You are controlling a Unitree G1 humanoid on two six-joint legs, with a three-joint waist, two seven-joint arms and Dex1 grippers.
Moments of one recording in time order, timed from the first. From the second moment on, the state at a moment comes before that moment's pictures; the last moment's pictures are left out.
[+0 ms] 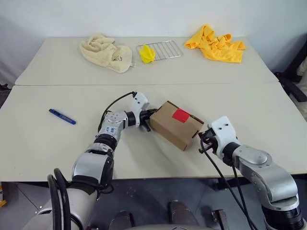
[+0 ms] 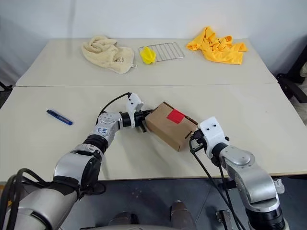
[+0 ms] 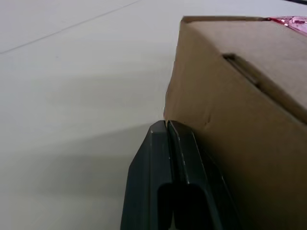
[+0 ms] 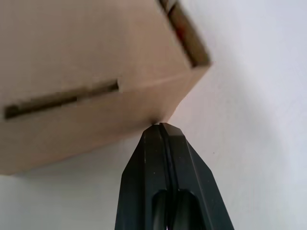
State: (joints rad) left arm -1.07 0.20 0.06 1.25 -0.01 -0.23 -0.84; right arm -0.20 -0.53 -0.06 -0.63 0.27 1.04 0.35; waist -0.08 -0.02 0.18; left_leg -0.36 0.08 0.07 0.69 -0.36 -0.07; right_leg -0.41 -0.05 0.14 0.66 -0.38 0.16
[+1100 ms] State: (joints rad) left arm -0.70 0.10 0.31 0.16 0.09 0.40 0.38; right arm -0.72 -0.76 -0.09 0.10 0.42 0.57 0.99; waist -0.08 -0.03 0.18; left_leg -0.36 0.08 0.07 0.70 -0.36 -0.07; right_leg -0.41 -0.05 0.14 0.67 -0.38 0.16
